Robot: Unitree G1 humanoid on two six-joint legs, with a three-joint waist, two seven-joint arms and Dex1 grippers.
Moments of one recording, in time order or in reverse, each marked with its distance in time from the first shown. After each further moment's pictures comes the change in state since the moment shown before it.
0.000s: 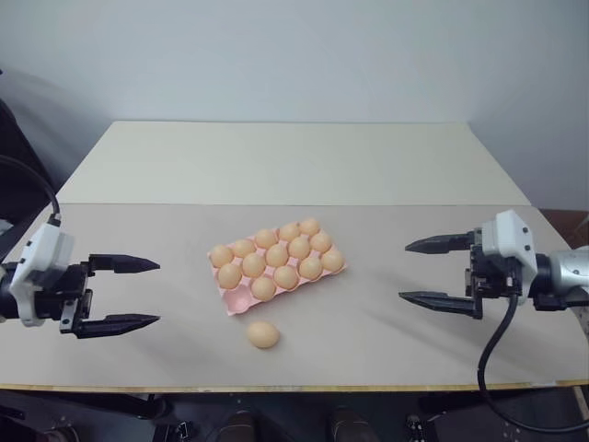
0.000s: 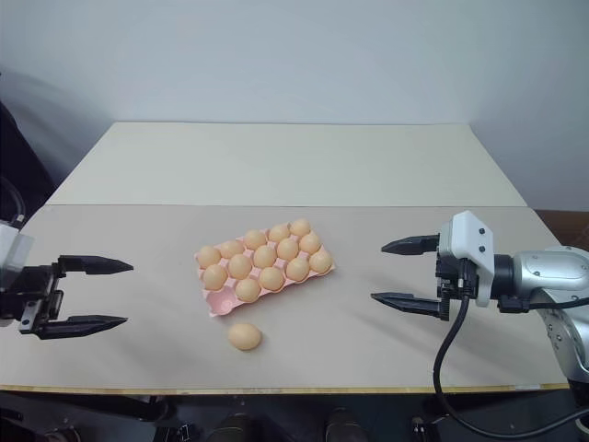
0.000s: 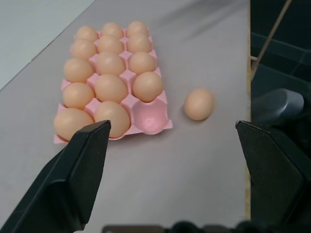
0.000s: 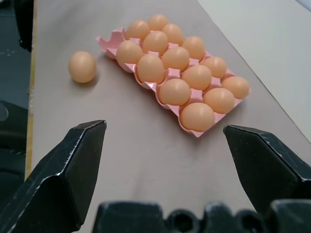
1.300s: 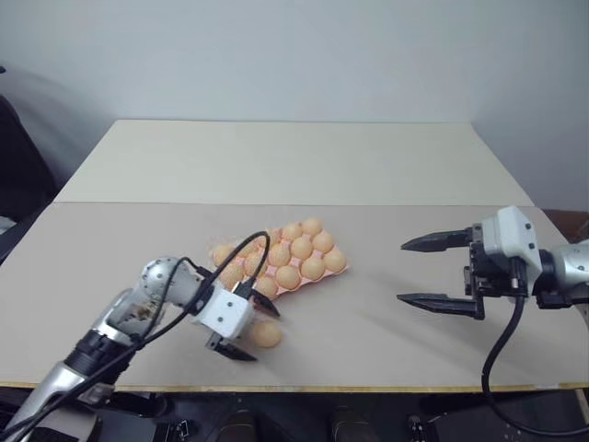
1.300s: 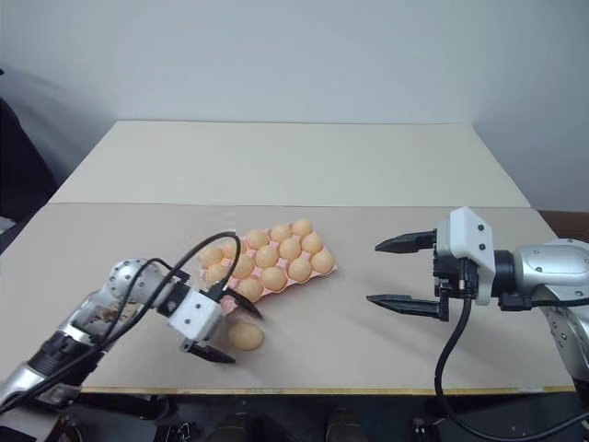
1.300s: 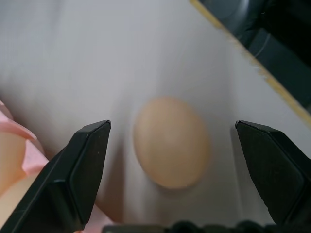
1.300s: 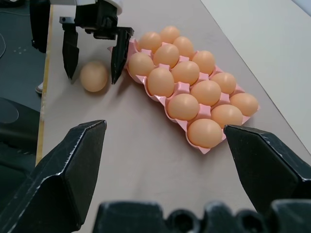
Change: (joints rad) left arm -0.452 -0.317 -0.879 0.107 0.588 -0.588 0.101; right arm -0.020 -0.008 -0.006 -0.058 0.030 0.036 -0.028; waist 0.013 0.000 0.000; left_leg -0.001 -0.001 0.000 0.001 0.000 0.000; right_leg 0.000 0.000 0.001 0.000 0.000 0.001
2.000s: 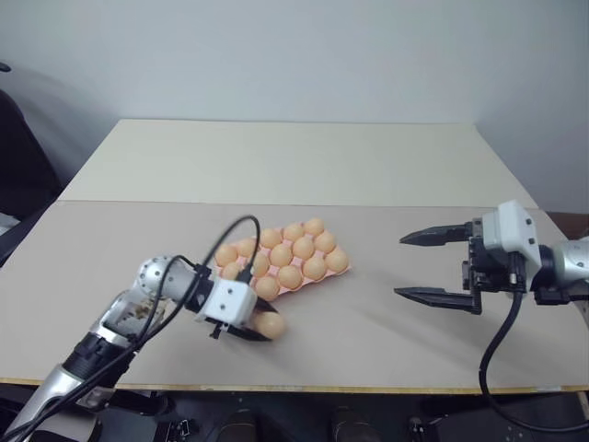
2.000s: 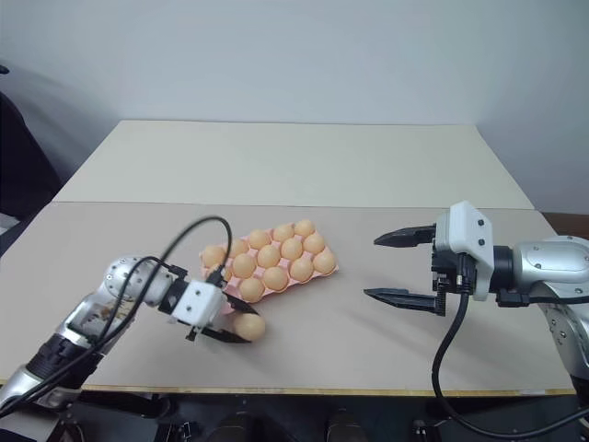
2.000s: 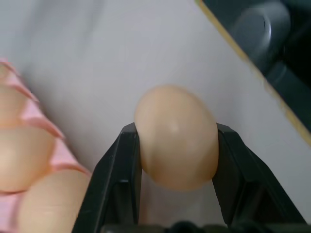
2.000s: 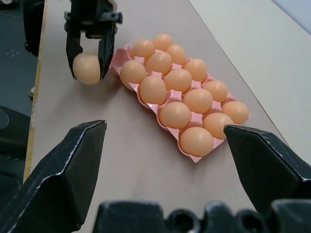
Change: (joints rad) left arm 0.002 0.018 0.129 -0.059 -0.249 0.268 0.033; right arm -0.033 0.017 0.007 0.005 -0.002 0.003 -0.031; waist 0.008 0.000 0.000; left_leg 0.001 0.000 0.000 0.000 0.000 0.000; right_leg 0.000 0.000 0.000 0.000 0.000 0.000
